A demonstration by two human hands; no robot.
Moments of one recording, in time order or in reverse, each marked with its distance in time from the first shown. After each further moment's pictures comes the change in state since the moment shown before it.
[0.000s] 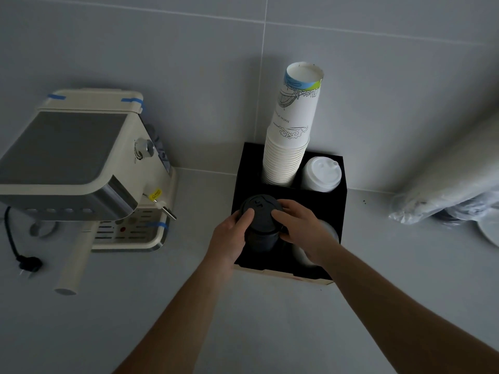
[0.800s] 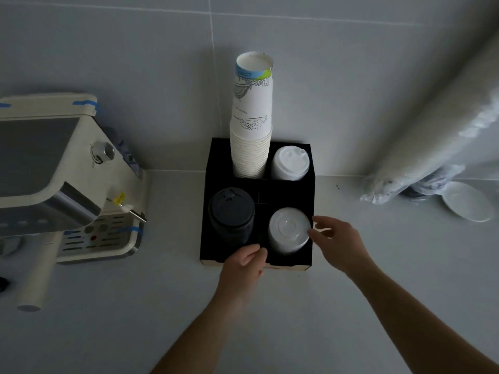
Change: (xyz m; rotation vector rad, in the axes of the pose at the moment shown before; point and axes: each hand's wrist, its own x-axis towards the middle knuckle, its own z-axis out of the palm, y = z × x) left_hand -0.042 -0.057 0.058 0.000 -0.060 -0.125; right_hand -0.055 0.050 -0.098 -0.553 0.396 0.022
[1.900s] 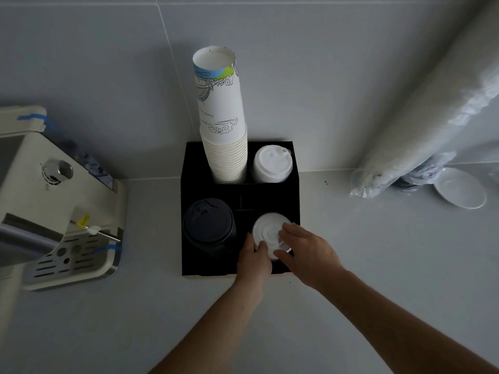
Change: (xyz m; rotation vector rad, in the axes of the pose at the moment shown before) left_hand 0.062 -0.004 0.064 0.136 0.092 -0.047; right_hand 0.006 -0.001 0.022 -0.543 -0.187 -0.370
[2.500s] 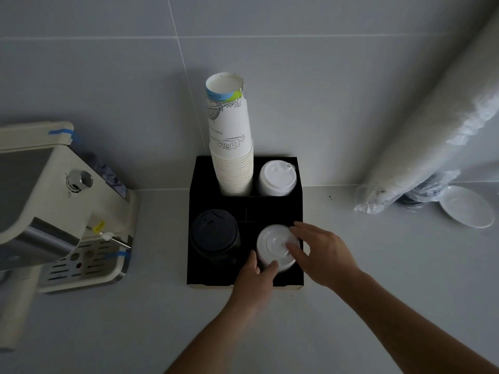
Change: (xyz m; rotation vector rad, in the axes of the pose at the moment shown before) left_hand -0.033 0.007 -0.022 0.117 -0.171 0.045; right_hand 0.001 0.013 -0.025 0.155 0.224 -0.002
